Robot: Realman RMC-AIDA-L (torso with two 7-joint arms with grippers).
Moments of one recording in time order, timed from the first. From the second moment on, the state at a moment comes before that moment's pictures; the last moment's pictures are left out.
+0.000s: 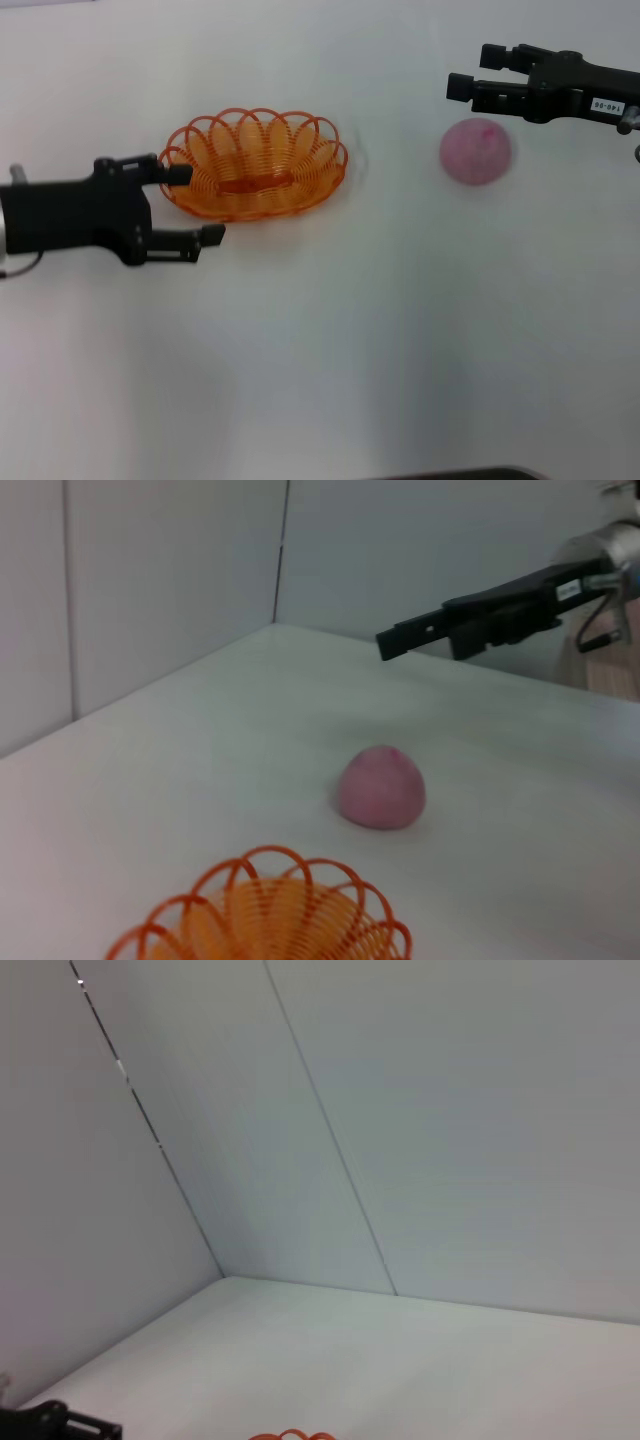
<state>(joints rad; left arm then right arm) -0.48 -2.16 0.68 0.88 2.18 1.61 -1.36 0.50 2.08 -0.47 -0.69 -2.00 -1.52 1.52</state>
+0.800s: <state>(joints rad) -0.43 -2.15 0.45 0.57 2.16 1.65 -1.05 0.49 2.08 -0.47 -0.68 -2.01 -1.50 1.51</state>
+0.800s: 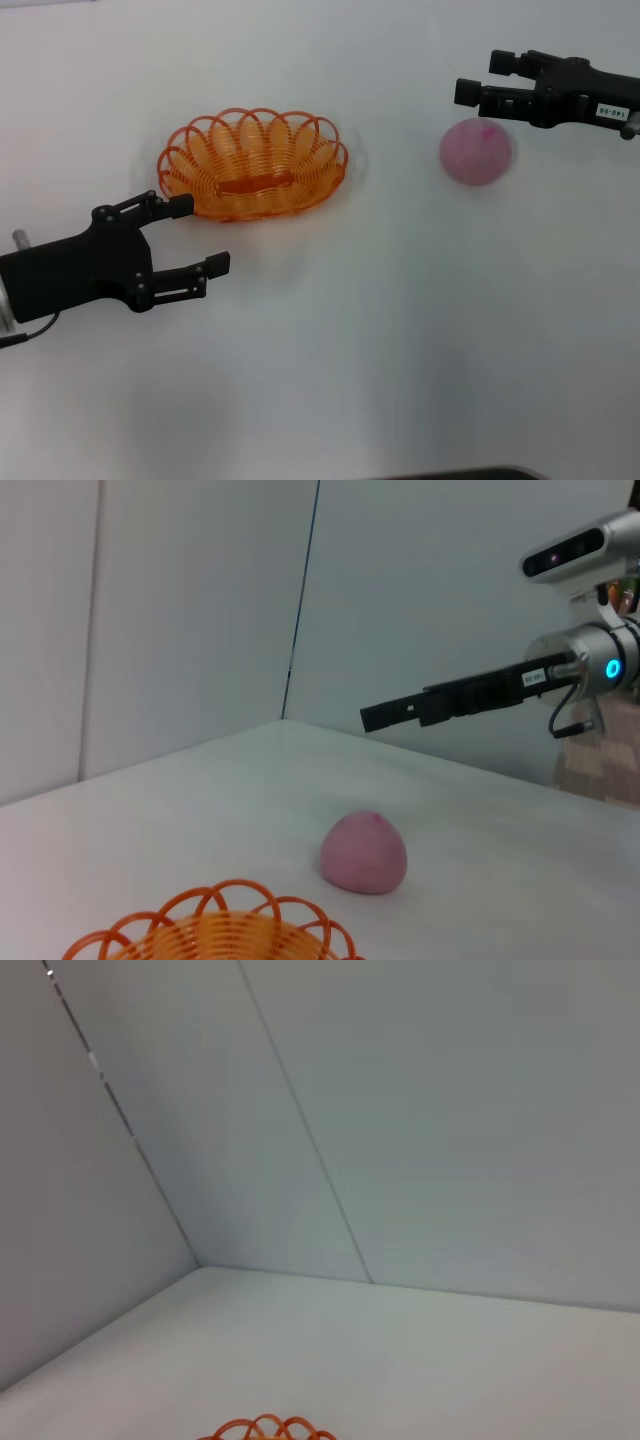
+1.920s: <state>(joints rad) -0.43 -2.16 0.45 0.52 2.17 1.62 -1.05 0.71 2.03 -0.73 -1.23 -2.72 -1.78 1.97</state>
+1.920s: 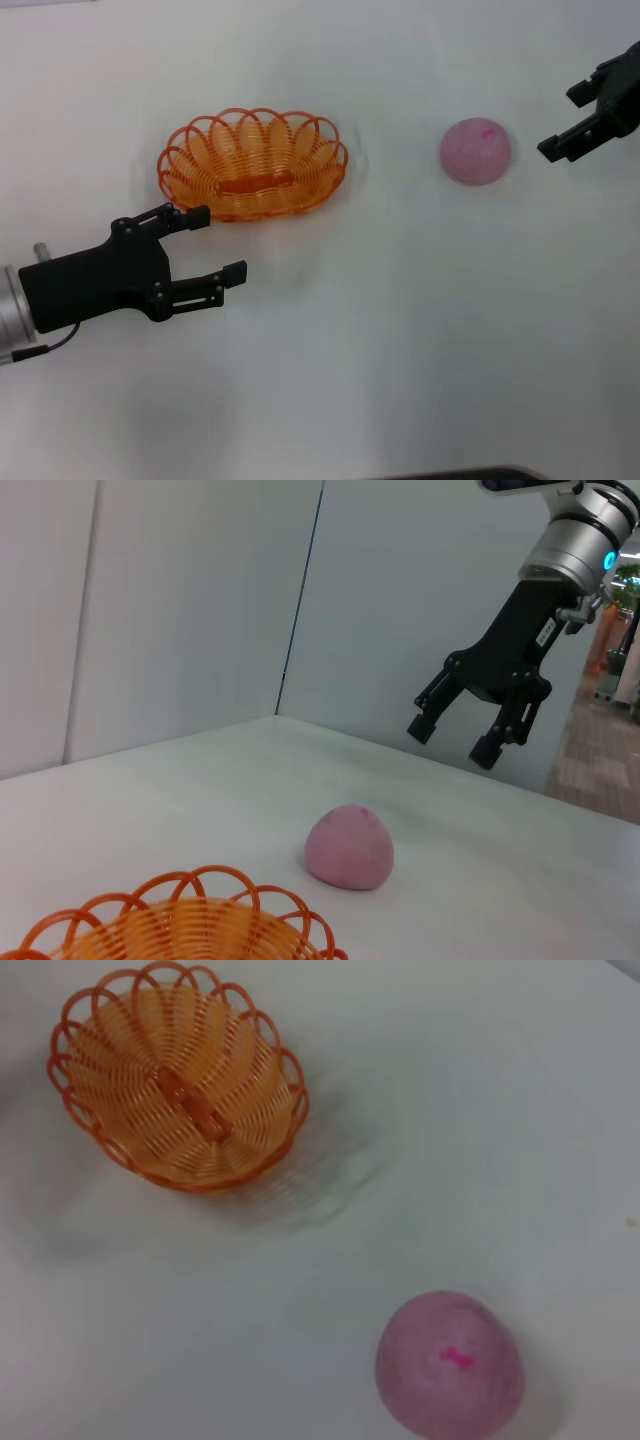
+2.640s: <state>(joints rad) -0.43 -2.16 0.46 0.52 2.16 1.65 -1.05 0.70 2.09 -0.87 -1.02 -2.74 -1.44 2.00</state>
